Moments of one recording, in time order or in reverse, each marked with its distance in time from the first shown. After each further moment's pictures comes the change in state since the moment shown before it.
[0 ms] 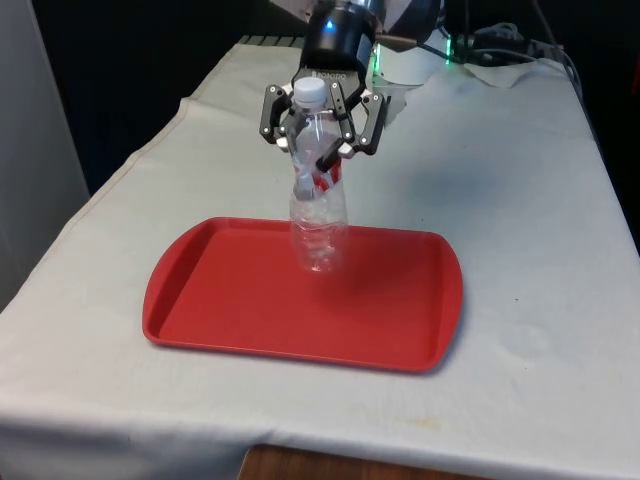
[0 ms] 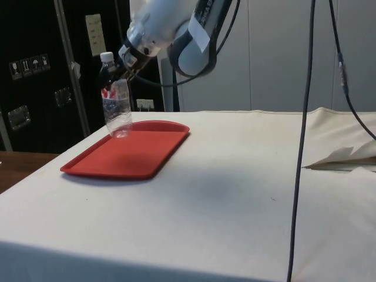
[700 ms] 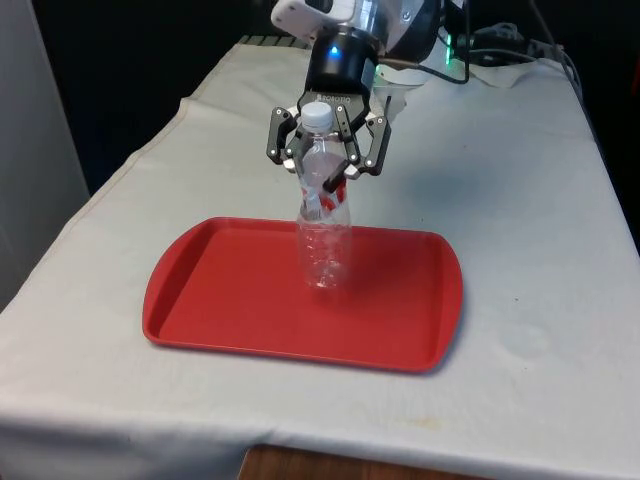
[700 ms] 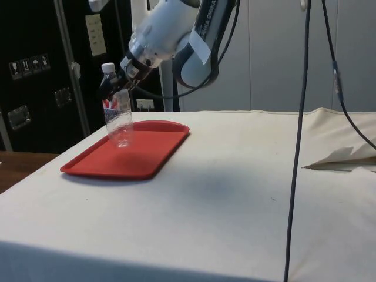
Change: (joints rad) arm 0.000 0.055 0.003 0.005 0.000 0.045 0.000
